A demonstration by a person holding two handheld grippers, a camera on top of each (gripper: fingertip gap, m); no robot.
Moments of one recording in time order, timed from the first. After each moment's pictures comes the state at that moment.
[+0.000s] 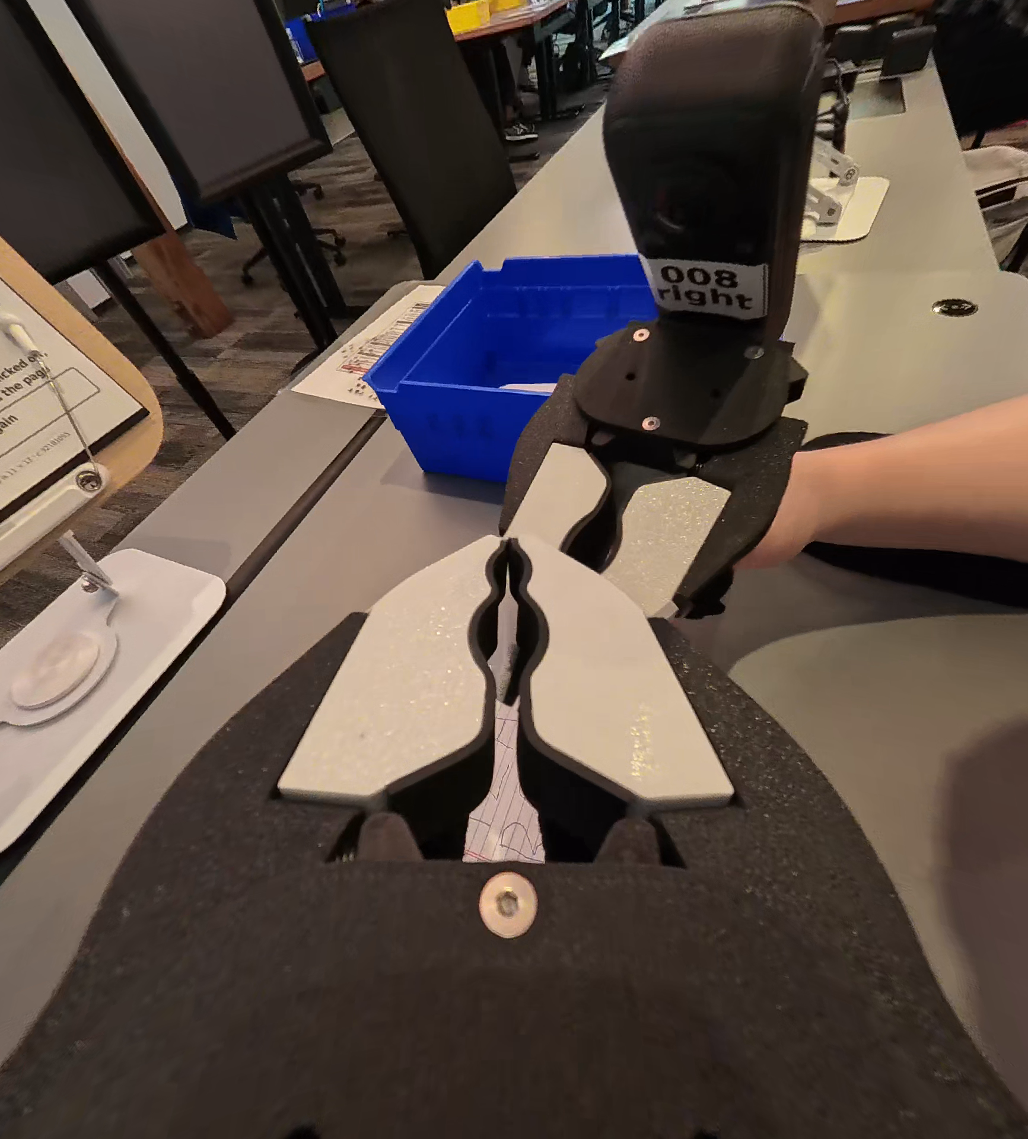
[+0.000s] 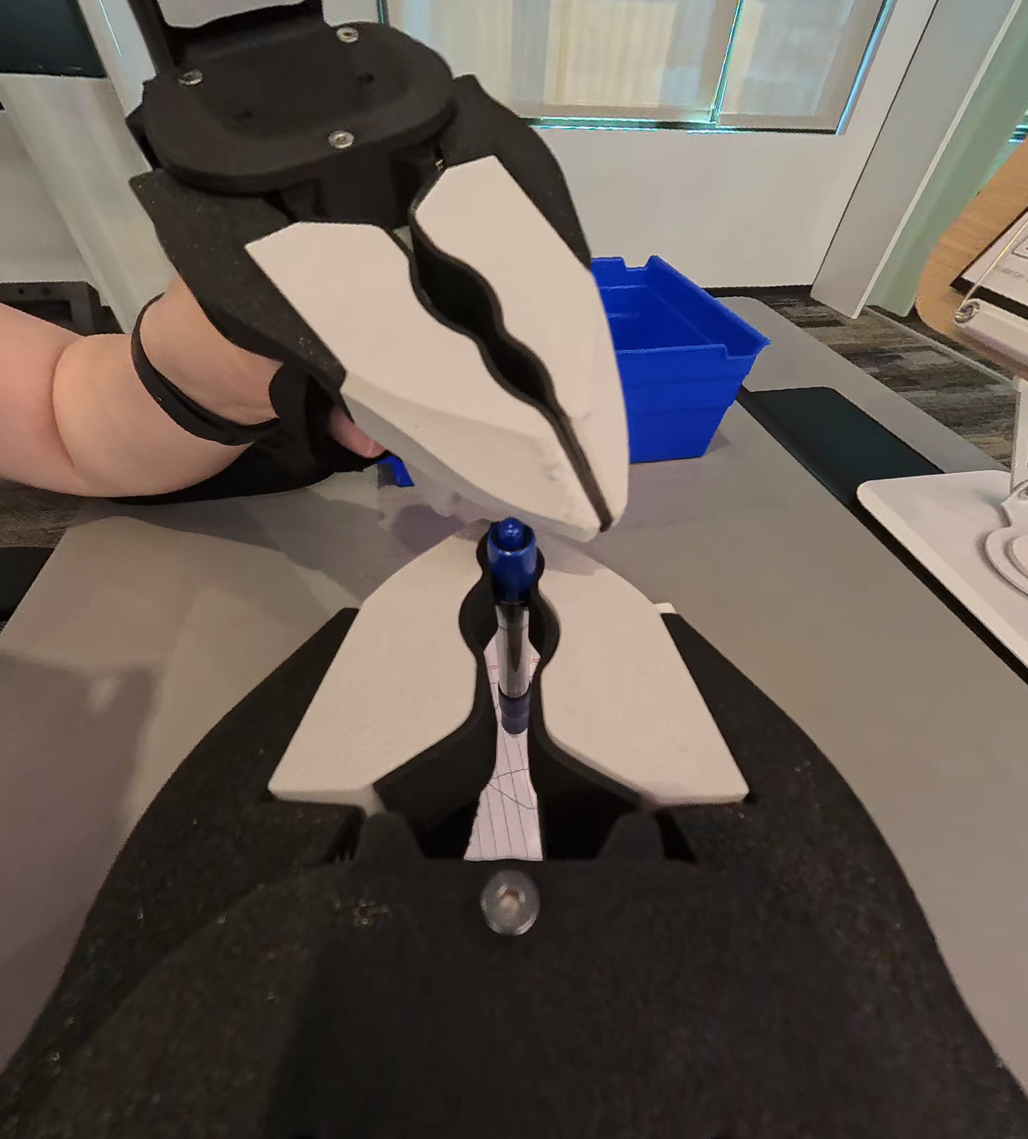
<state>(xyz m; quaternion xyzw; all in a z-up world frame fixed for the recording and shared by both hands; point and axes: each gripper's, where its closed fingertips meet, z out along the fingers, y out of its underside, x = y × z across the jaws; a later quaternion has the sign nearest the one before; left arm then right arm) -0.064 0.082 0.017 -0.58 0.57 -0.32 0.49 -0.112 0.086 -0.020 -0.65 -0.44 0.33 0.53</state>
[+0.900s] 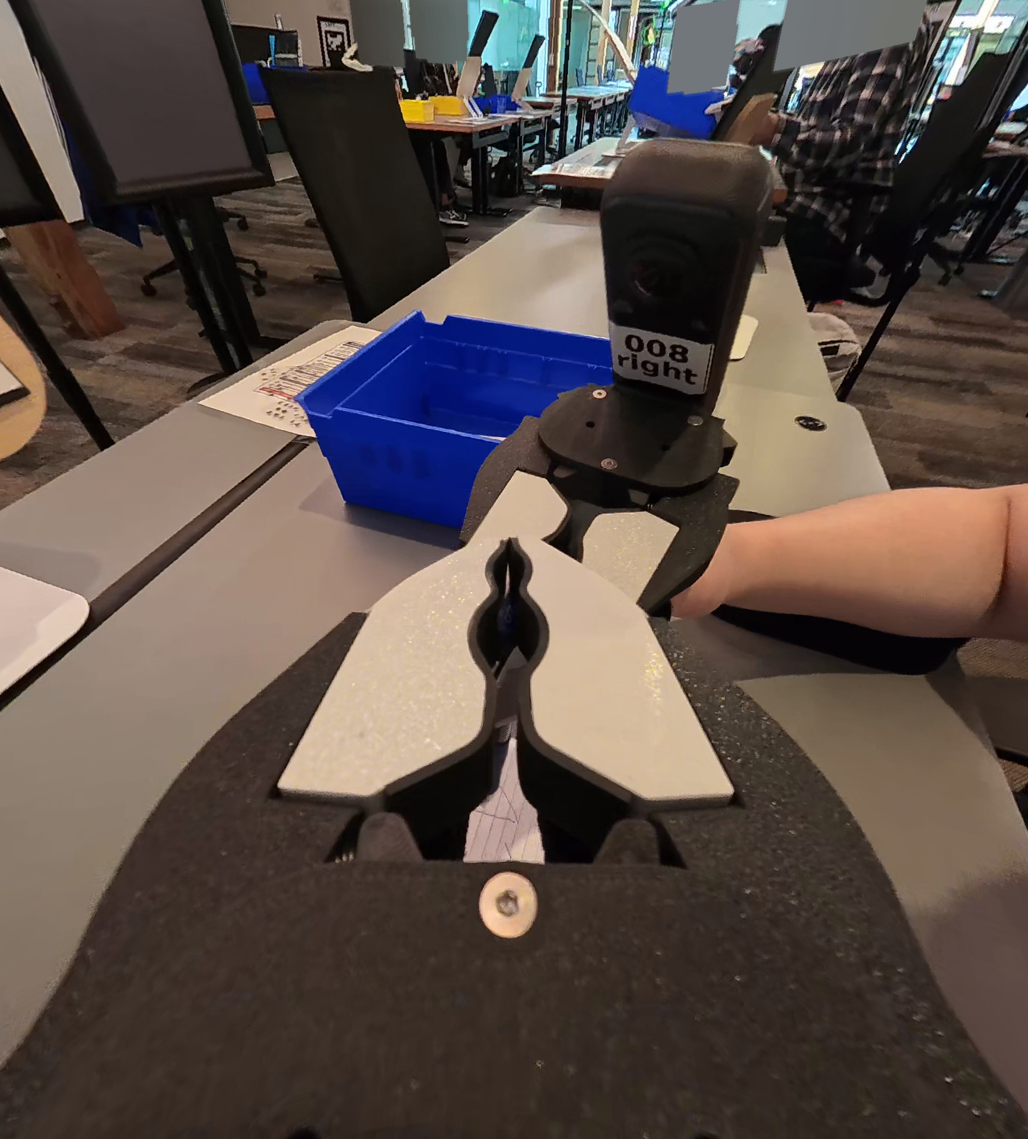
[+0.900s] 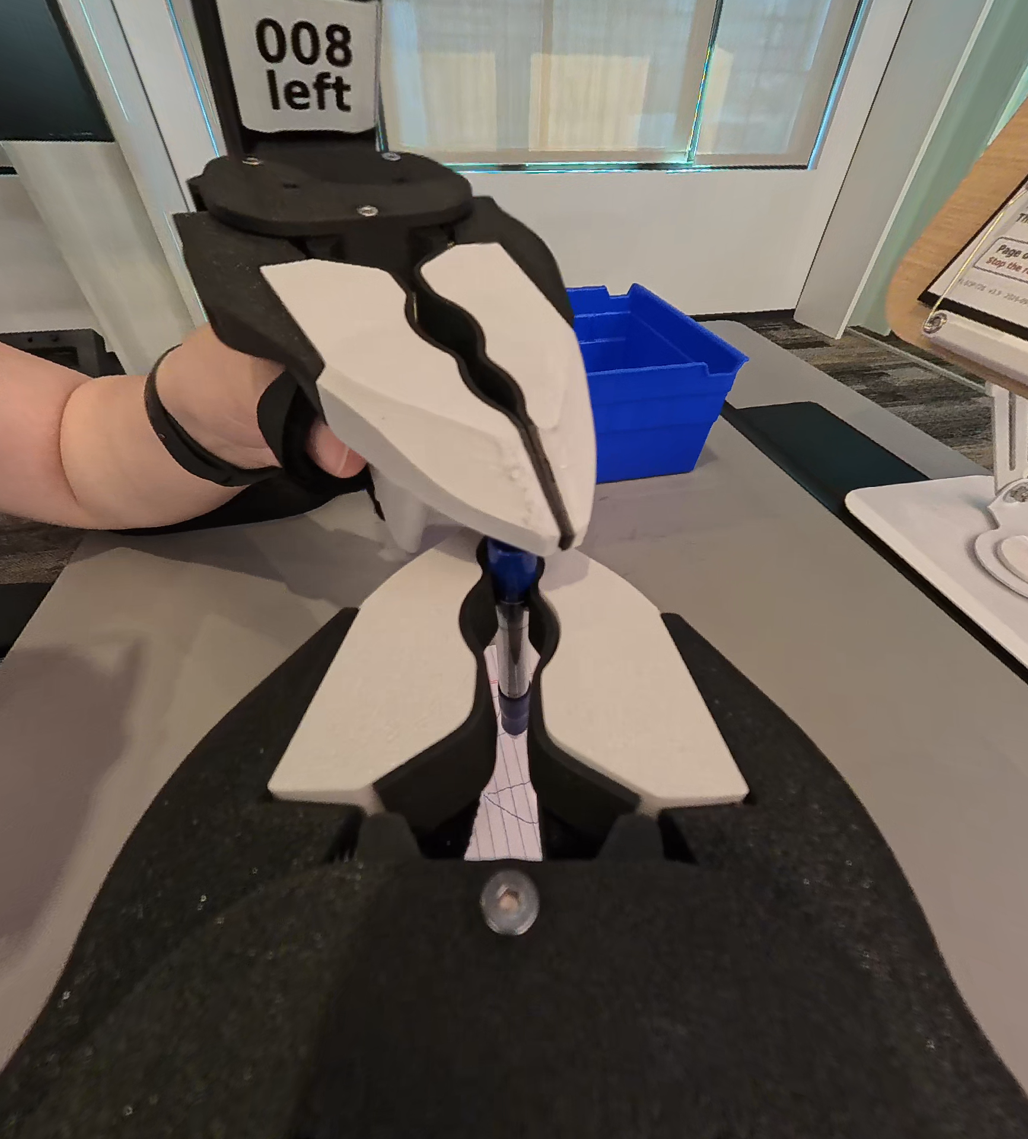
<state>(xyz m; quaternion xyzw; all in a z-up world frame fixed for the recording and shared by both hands) -0.057 0.073 0.020 -0.58 0.53 -0.43 0.45 -0.110 0.088 -0.016 -0.64 -0.41 0.34 0.55</state>
